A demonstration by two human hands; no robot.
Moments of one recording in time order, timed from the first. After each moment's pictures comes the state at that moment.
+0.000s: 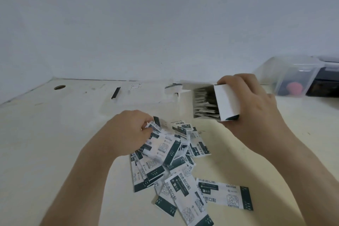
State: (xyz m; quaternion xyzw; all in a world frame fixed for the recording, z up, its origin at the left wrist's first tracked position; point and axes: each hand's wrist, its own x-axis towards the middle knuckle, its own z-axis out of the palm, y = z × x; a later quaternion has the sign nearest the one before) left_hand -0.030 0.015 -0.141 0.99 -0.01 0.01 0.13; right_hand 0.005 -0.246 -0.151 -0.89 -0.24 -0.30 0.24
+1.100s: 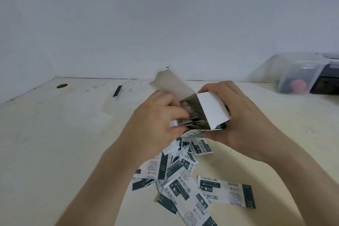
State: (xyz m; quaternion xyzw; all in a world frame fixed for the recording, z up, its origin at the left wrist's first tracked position) left_hand -0.031 -0.021 -0.144 0.91 -0.23 0.26 0.21; right_hand -0.008 -0.229 -0.142 -0.87 -0.33 -0.17 0.34
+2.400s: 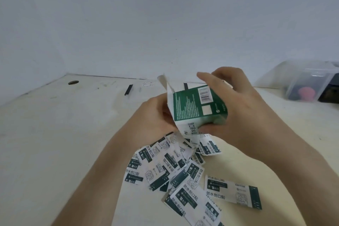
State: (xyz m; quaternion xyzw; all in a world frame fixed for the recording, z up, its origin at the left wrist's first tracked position) left_hand -0.037 -0.003 -0.131 0.89 -0.10 0.06 0.45; right_hand -0.031 -0.208 -0.113 -0.90 -0.31 -0.22 0.22
